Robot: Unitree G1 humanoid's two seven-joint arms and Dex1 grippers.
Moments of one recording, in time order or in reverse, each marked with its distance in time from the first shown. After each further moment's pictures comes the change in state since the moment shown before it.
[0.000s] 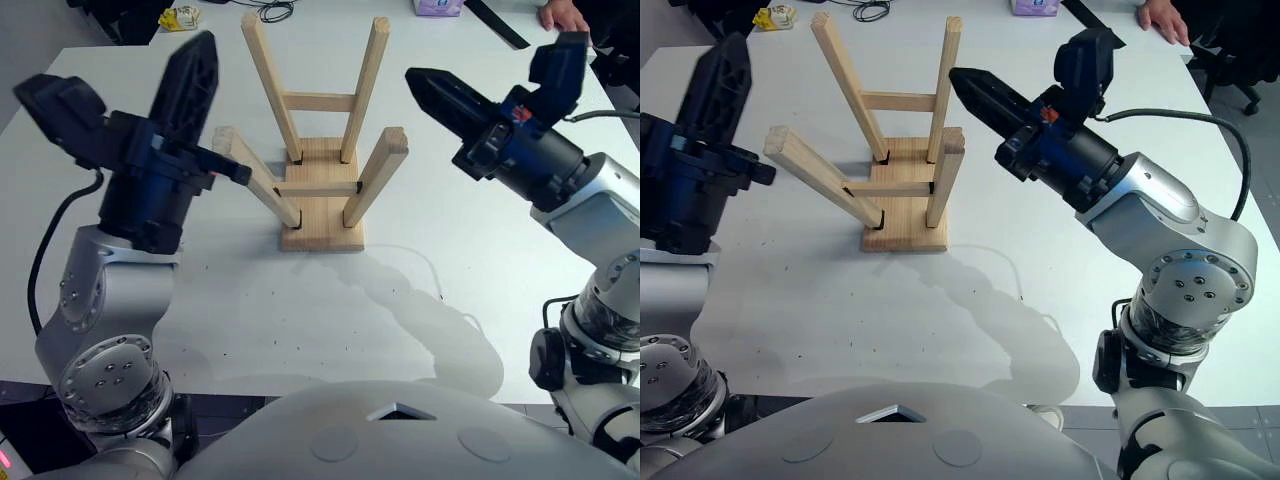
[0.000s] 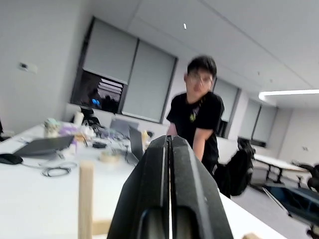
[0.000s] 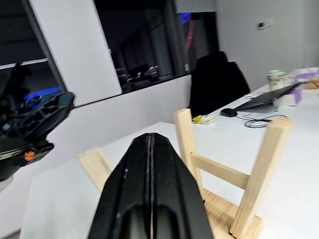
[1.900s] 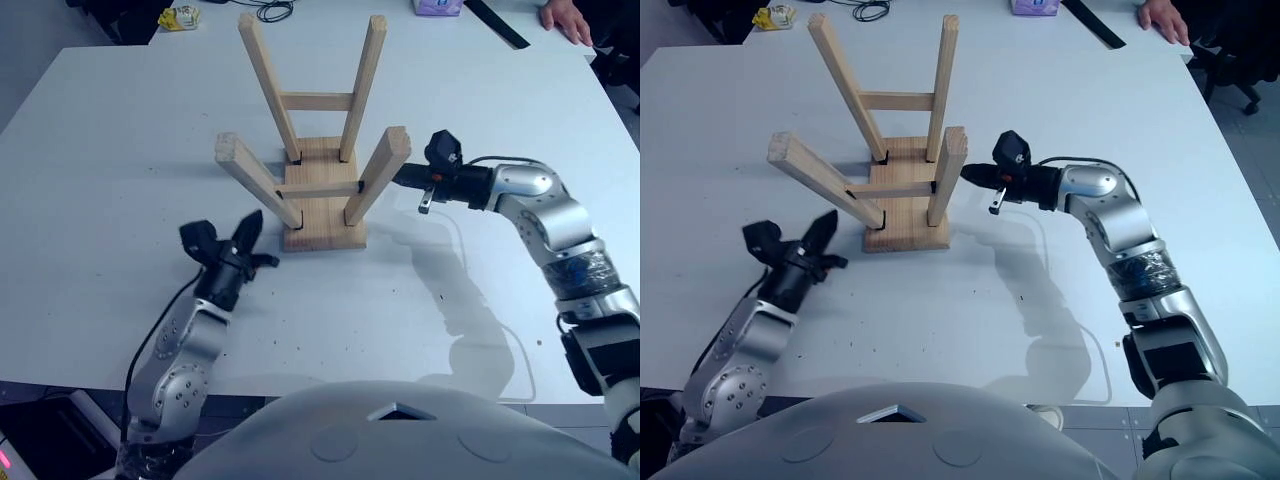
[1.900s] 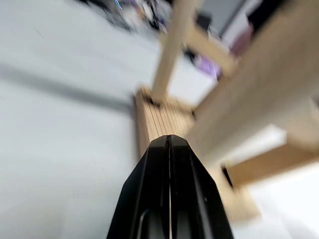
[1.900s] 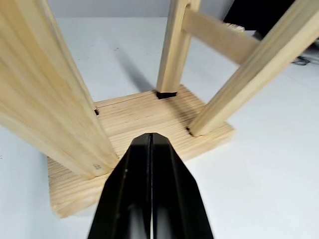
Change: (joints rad) left arm 0.518 -0.118 -0.282 0.363 0.300 -0.216 -0.182; right arm -0.071 -0.130 0.526 0.878 -0.798 -0.760 0.784
